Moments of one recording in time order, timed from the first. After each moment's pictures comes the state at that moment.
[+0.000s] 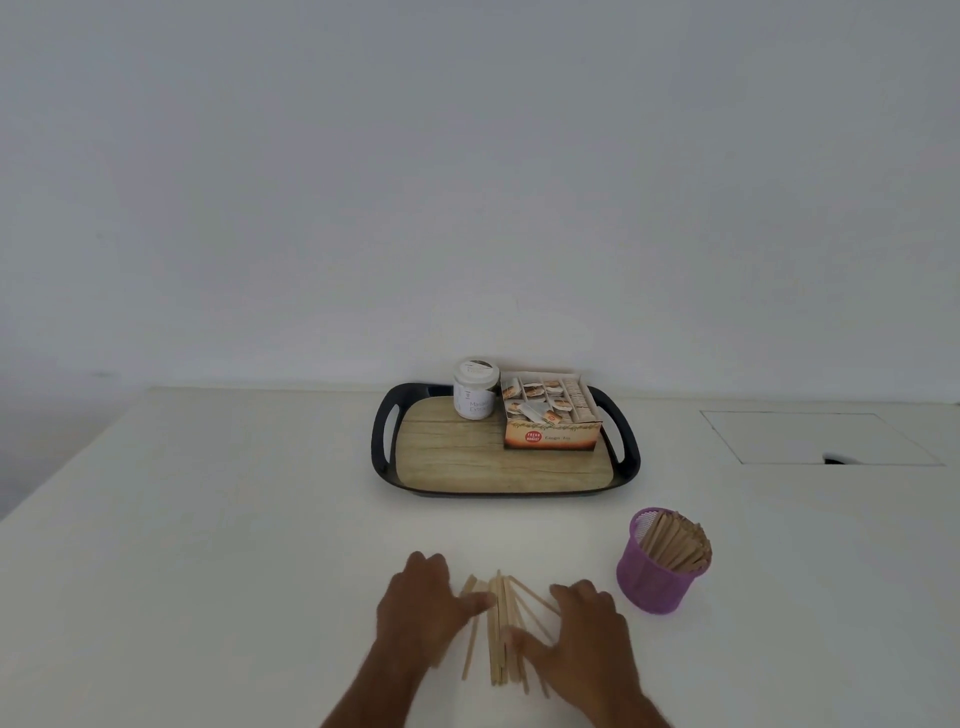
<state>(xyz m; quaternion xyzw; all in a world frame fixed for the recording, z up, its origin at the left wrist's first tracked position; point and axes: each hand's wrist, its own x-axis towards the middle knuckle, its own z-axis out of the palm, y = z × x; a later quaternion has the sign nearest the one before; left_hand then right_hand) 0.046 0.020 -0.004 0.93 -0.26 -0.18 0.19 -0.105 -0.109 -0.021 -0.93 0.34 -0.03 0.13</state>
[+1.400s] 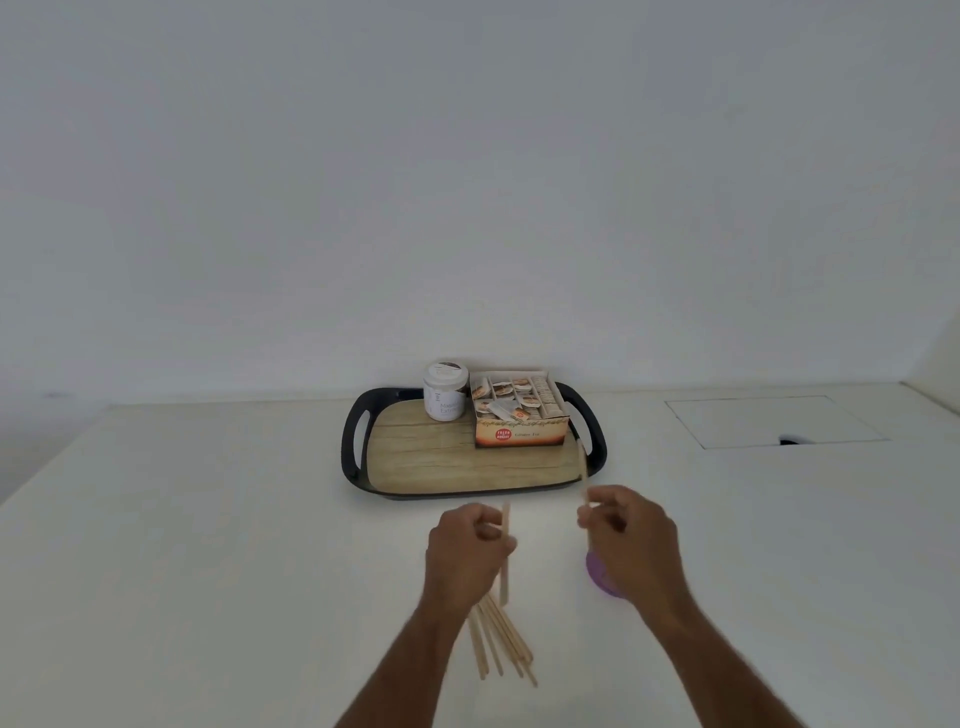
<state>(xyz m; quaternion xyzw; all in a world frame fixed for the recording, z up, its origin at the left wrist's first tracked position) 0.012 -0.042 0.042 0.79 -0.23 -0.23 0.52 -0.129 -0.165 0.080 -0.78 0.40 -0.30 0.37</state>
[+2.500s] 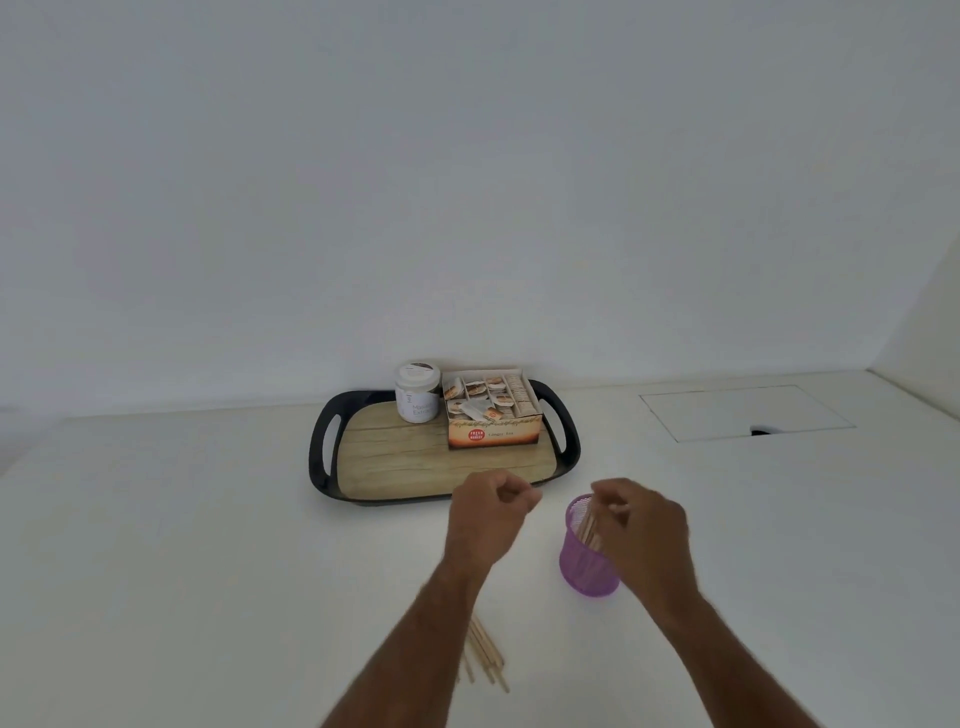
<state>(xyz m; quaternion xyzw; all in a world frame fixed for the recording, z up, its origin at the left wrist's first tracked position) 0.000 -0.106 0.066 0.77 -0.31 -0.20 0.51 -0.153 -0.199 0.081 -0.83 0.39 -0.32 0.23</state>
